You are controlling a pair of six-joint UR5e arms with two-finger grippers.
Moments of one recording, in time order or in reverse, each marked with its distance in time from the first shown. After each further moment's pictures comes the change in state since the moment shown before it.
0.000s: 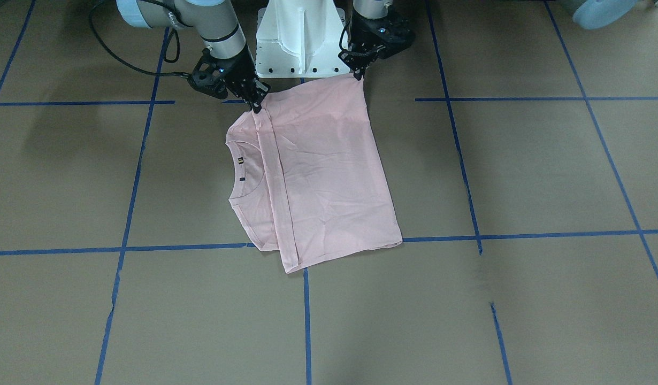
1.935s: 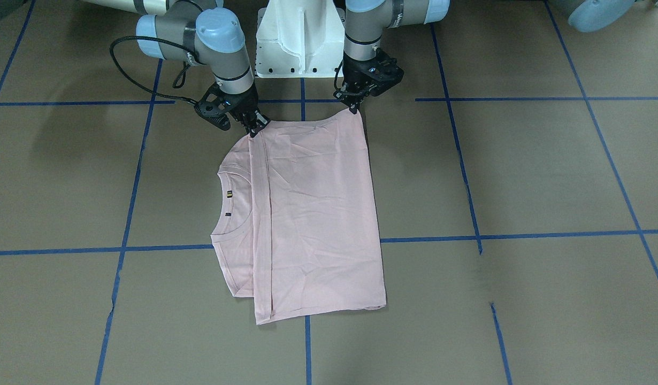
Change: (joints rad) left arm 0.098 -0.019 0.187 -0.125 0.050 -0.135; right arm -0.067 -0.010 -0.106 -0.024 0.031 0.123
